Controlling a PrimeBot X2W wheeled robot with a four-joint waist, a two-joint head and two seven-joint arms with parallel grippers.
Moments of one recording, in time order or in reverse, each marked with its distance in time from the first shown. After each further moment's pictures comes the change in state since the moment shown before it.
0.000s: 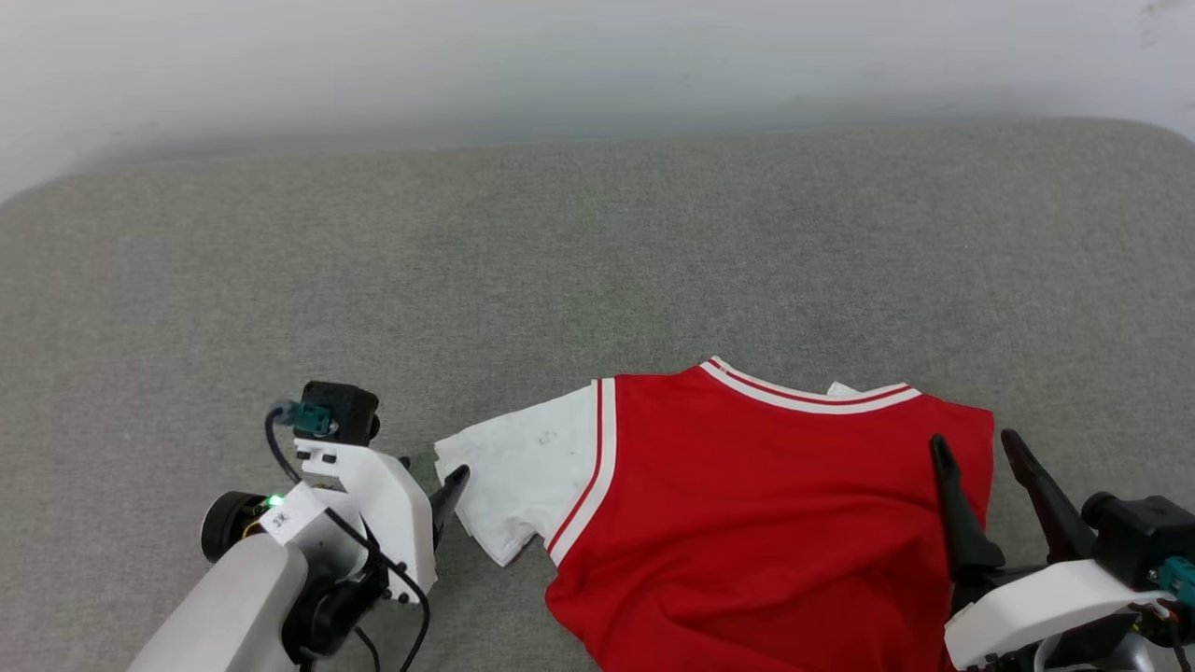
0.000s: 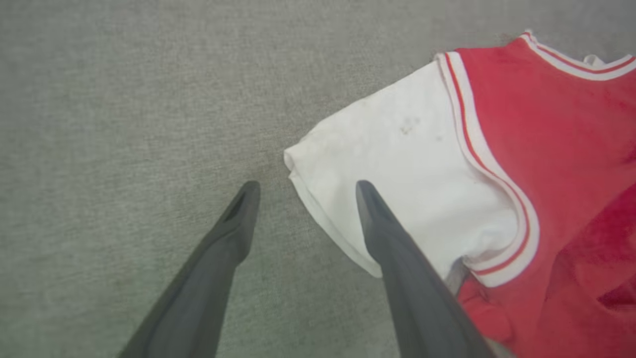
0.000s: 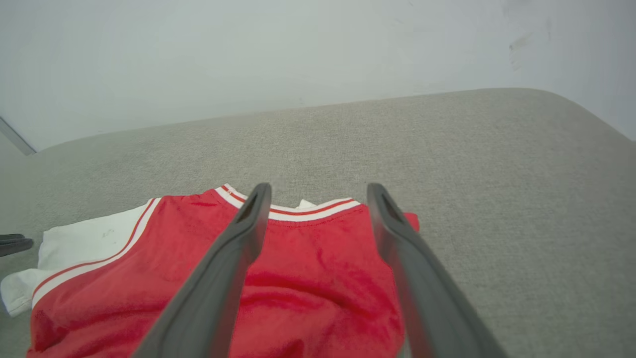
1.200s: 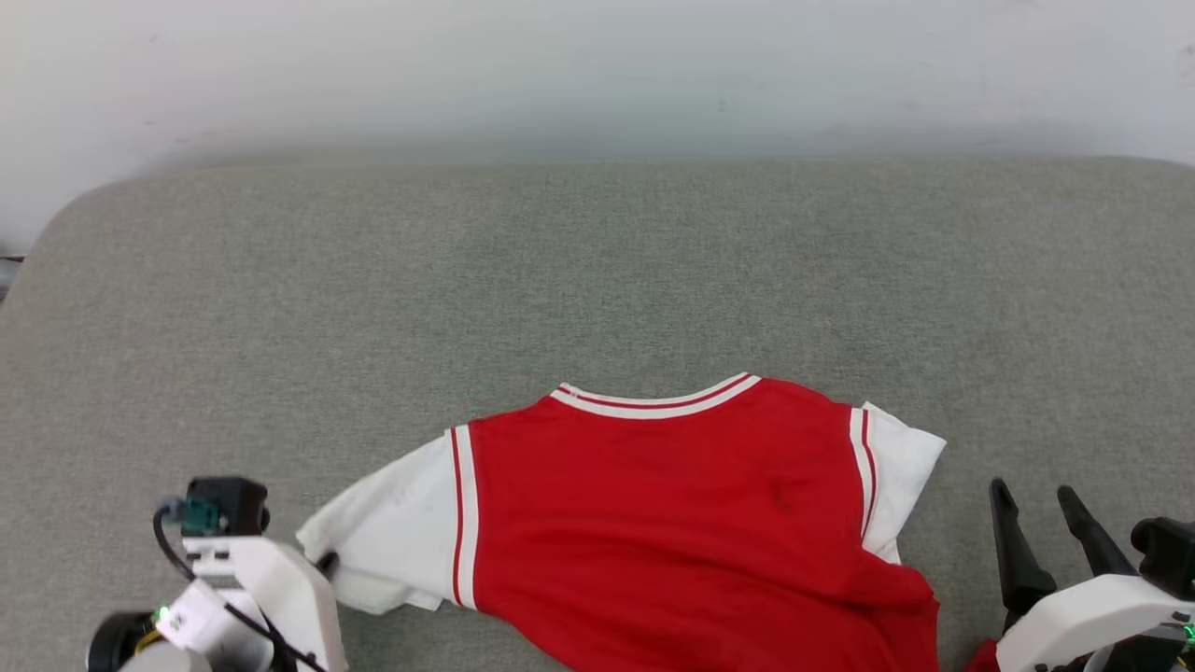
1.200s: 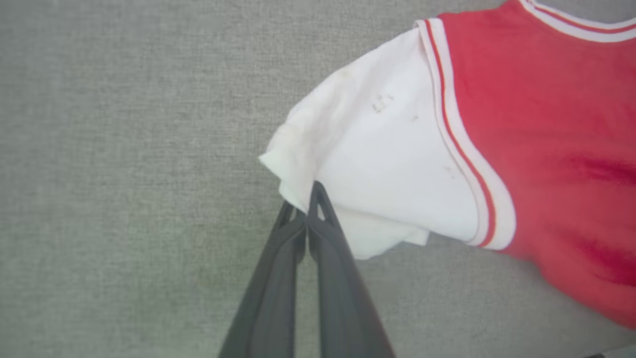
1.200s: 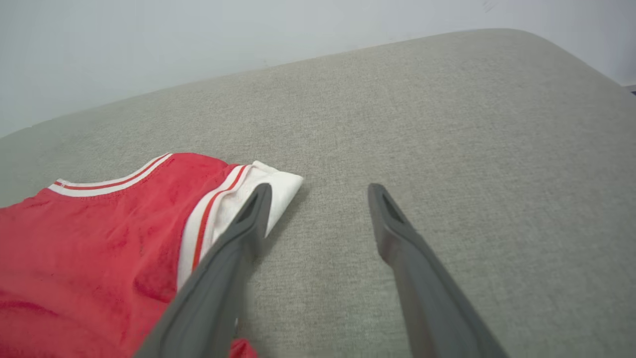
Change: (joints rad) left arm 0.216 0.165 0.084 -0.187 -0.059 0.169 0.063; right arm -0.011 0.000 -0.128 0.130 0.031 0.000 0.045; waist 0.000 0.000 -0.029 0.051
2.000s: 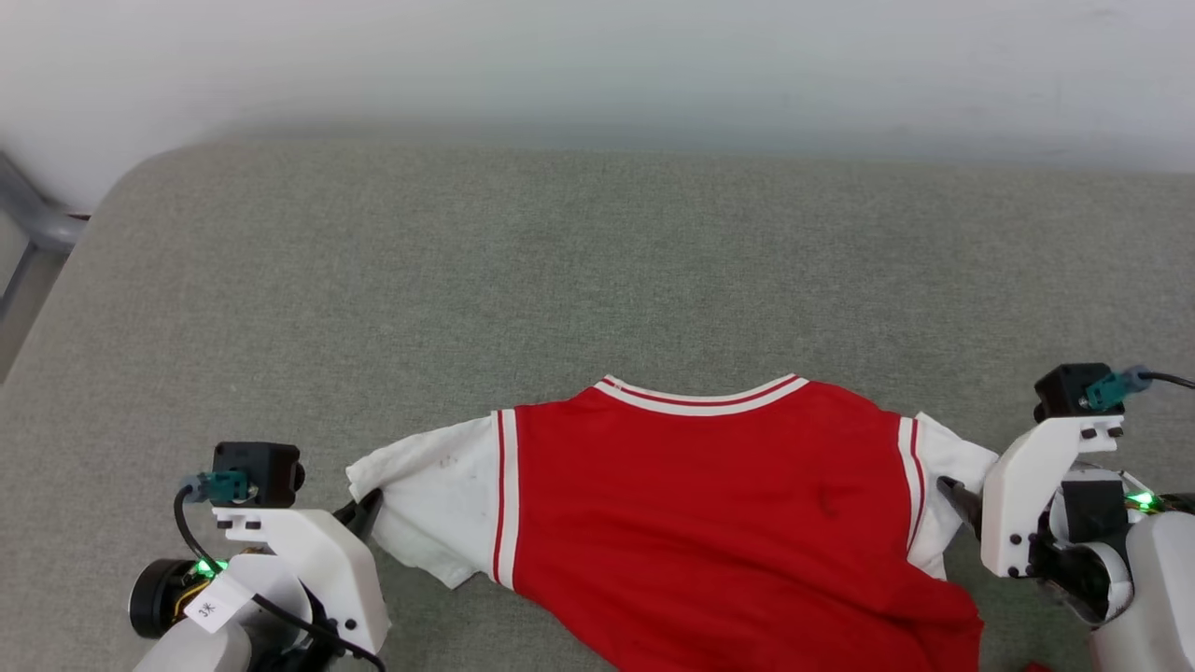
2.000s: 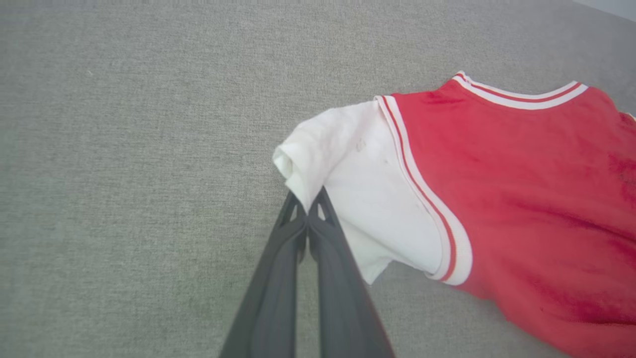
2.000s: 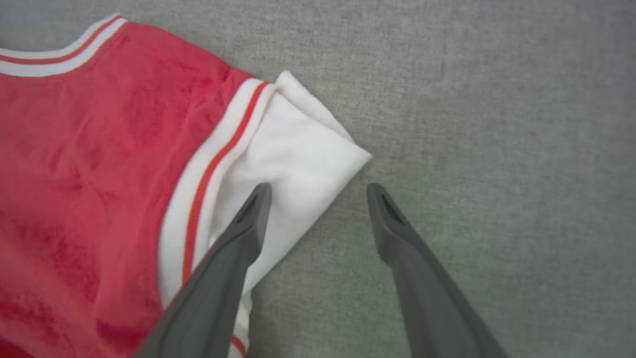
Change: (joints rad) left arm -0.006 -0.050 -0.010 -0.087 0.023 0.016 -0.089; right arm -0.332 -0.152 0.127 0.267 0.041 0.000 0.666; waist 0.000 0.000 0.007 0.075
